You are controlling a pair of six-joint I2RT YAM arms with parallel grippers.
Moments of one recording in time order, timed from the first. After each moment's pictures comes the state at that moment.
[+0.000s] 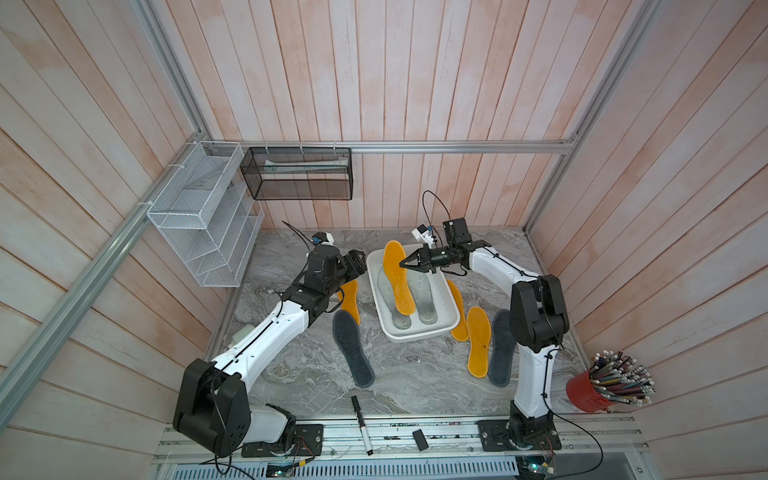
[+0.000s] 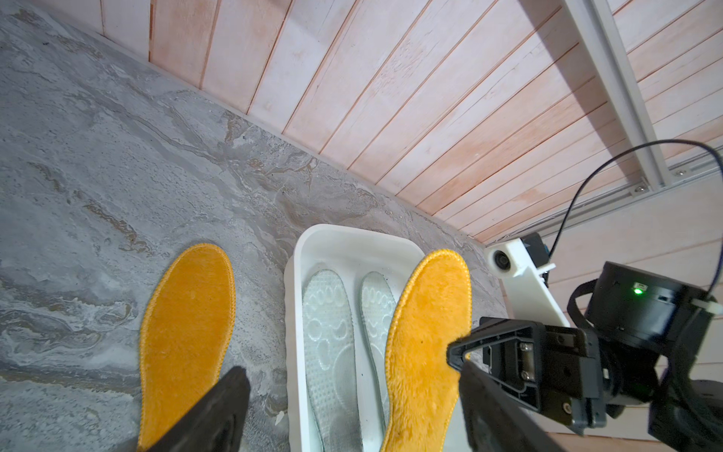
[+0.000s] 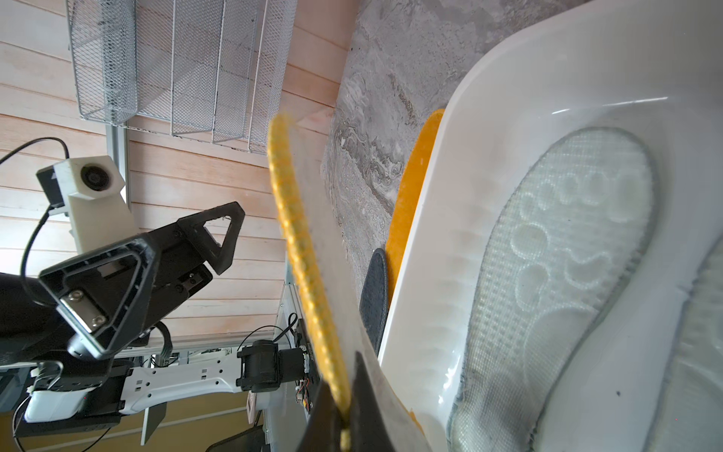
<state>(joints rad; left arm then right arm) -0.42 1.39 1.05 -0.10 -0.03 -0.74 0.35 2.07 1.64 -0.40 -1.09 0.48</state>
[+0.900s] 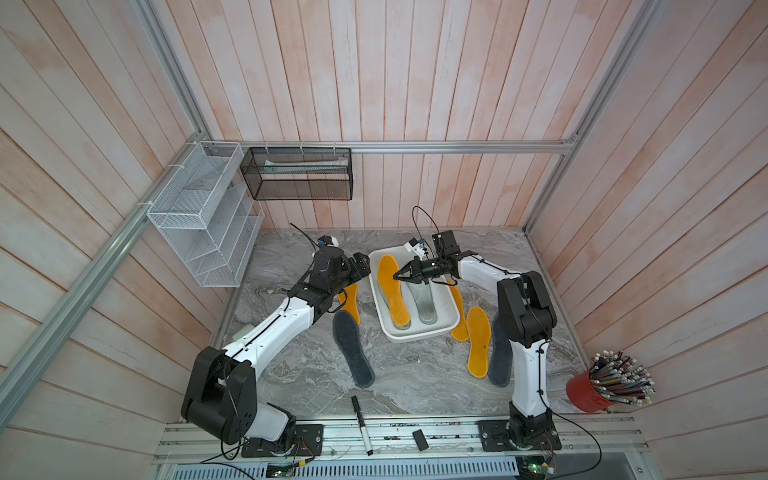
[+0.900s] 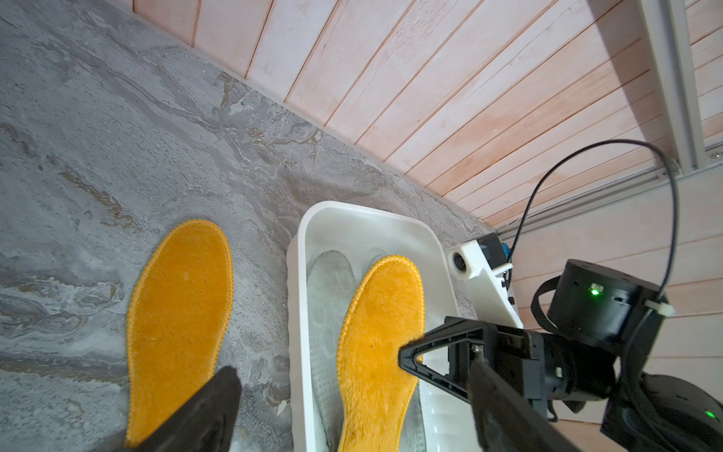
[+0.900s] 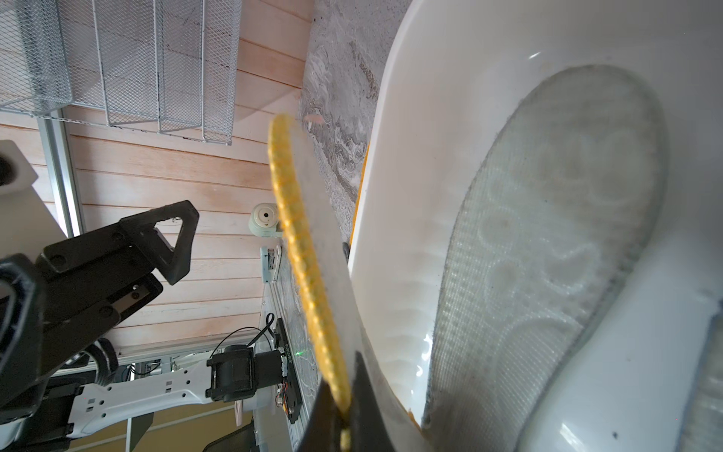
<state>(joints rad) -0.42 1.45 1.05 -0.09 0.00 -0.75 0.38 2.15 1.58 -0.30 -1.04 0.49</state>
